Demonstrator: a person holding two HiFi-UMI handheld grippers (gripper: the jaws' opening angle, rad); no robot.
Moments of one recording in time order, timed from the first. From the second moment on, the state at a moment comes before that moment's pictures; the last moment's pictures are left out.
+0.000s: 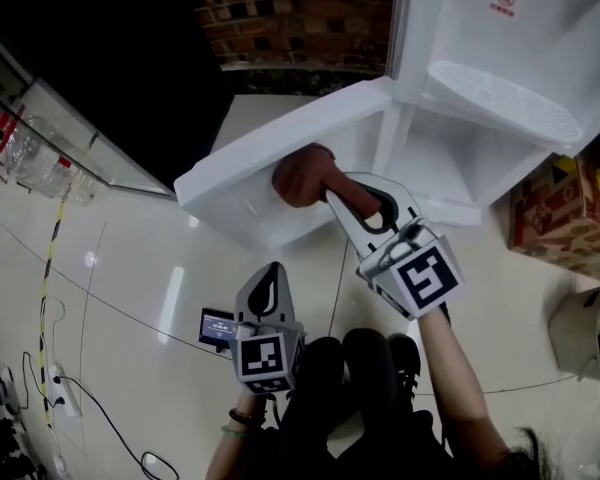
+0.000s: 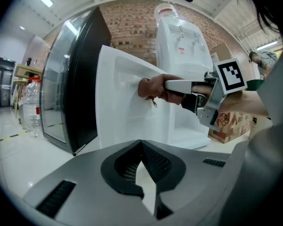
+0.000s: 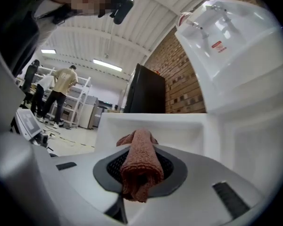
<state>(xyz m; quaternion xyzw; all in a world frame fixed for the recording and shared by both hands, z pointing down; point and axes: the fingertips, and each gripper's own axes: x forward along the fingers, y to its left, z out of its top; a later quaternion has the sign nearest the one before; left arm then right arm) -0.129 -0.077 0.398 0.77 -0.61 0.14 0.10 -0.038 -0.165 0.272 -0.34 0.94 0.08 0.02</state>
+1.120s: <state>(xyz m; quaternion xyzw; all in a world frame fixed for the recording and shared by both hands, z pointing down) -0.139 -0.071 0.401 0.77 -0.62 0.13 0.11 0.042 -0.231 0.351 -0.49 0.87 -0.01 -0.03</state>
